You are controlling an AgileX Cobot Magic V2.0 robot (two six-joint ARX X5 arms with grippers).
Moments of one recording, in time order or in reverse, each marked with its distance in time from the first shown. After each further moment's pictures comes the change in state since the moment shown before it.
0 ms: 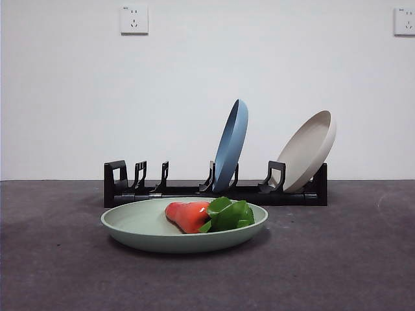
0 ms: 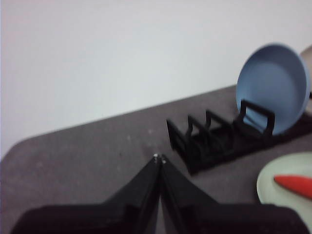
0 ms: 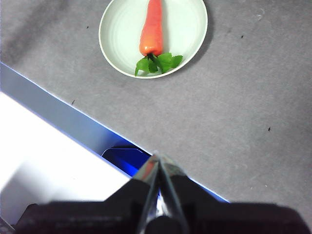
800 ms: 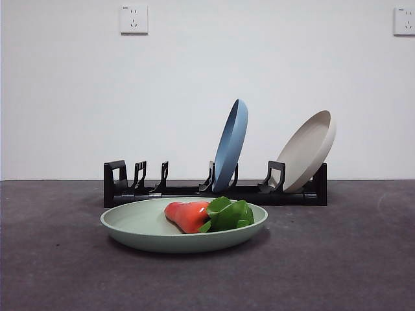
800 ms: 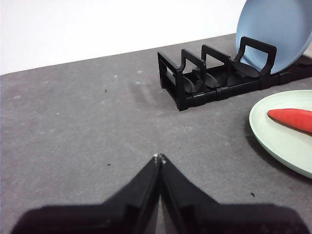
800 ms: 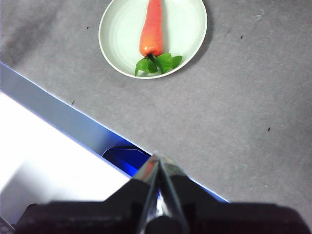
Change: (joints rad) left arm 0.008 -0.180 -0.198 -0.134 0.000 -0.060; right arm 0.000 -0.002 0.000 0.000 0.000 0.000
